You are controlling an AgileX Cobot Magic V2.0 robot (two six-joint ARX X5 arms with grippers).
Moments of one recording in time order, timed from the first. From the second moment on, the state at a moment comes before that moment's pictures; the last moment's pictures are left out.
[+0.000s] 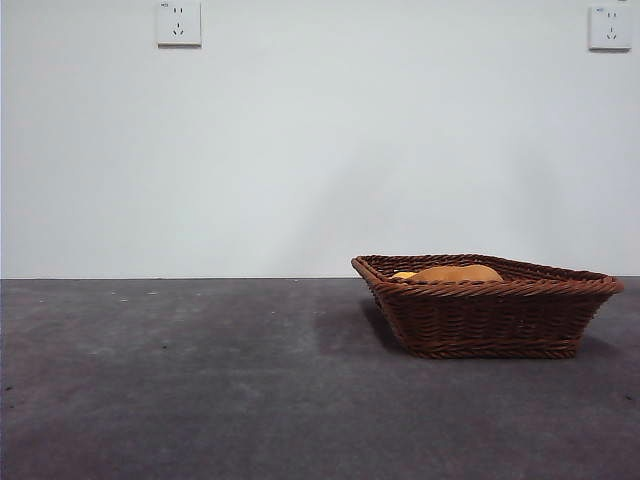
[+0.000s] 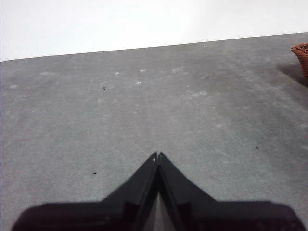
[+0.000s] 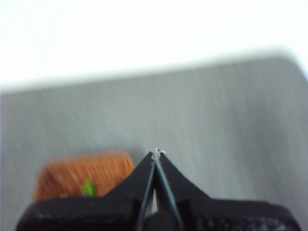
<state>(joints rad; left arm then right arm) 0.03 0.03 0.02 -0.16 0.11 0.05 -0.03 1.41 1.67 -0.69 -0.08 0.07</state>
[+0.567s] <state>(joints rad) 0.03 0.03 0.02 -0.16 0.11 0.05 -0.03 0.65 0.75 -0.79 -0.07 0.05</state>
